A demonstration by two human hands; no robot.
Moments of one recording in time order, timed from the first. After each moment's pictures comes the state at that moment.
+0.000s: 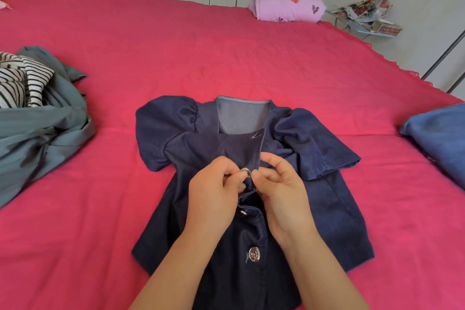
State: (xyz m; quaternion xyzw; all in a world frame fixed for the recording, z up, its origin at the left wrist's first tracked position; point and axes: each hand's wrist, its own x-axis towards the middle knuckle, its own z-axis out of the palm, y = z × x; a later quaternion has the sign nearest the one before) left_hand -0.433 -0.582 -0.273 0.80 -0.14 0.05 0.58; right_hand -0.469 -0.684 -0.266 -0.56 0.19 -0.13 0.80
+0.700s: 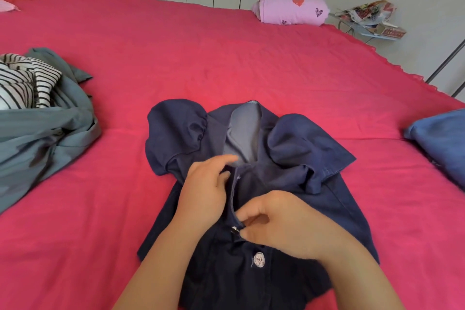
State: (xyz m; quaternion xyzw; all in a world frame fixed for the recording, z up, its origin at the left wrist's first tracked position) left_hand -0.409 -0.564 -0.281 0.87 -0.22 0.06 0.43; right_hand -0.492 -0.689 -0.228 -0.93 -0.04 0.15 0.34
